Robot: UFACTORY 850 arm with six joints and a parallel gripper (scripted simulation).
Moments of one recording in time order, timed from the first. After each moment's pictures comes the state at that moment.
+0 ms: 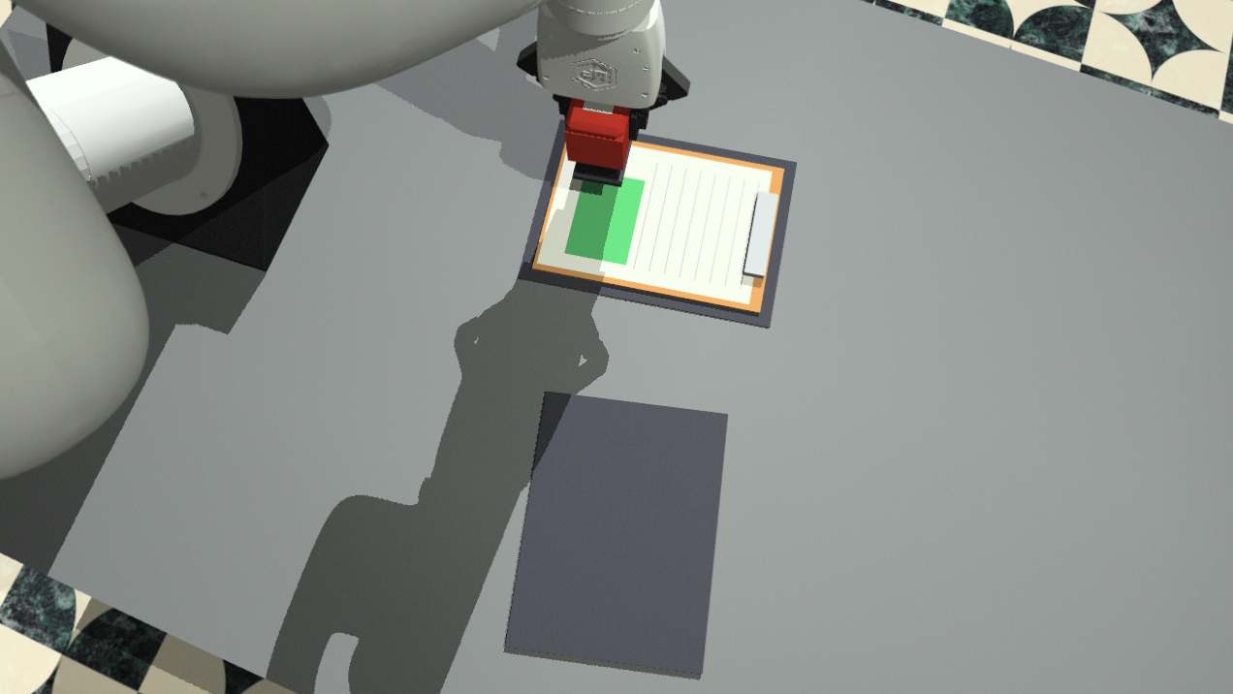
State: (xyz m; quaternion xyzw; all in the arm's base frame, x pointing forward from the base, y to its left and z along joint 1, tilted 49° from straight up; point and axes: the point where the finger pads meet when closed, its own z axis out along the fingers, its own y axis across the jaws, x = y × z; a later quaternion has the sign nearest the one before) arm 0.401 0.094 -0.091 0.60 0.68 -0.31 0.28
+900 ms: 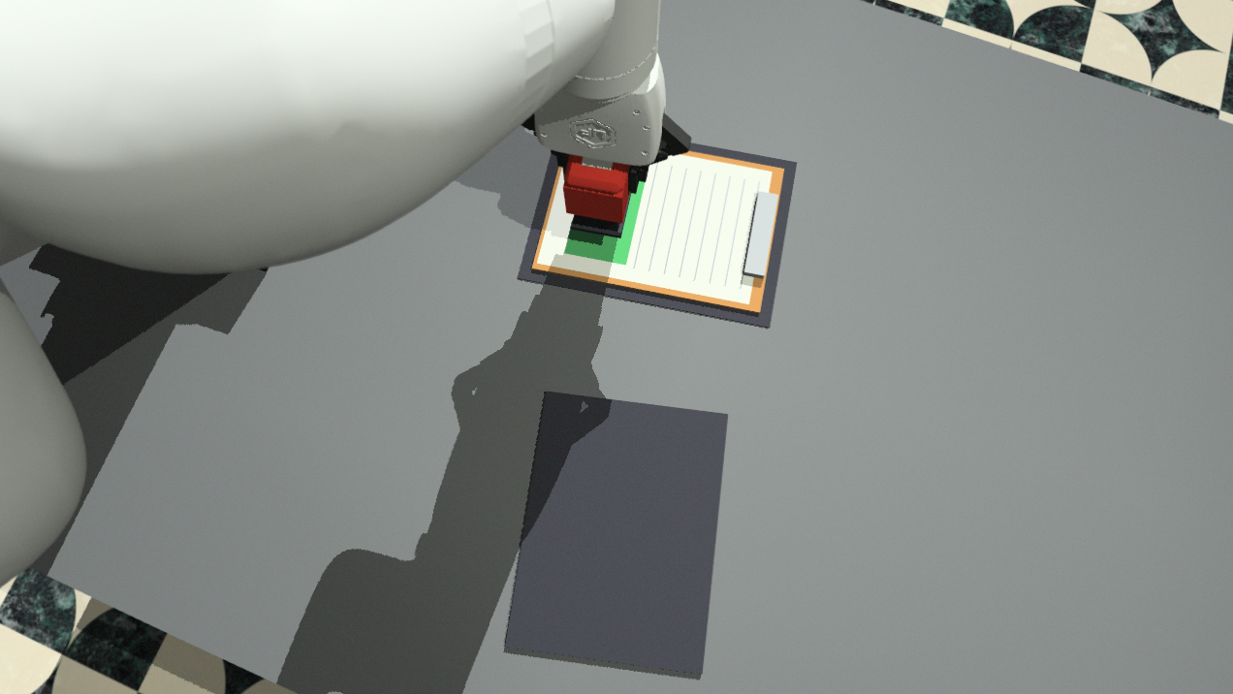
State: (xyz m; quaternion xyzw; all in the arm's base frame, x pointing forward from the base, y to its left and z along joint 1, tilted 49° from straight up) arm 0.418 0.059 -0.055 0.60 0.68 -0.31 0.28
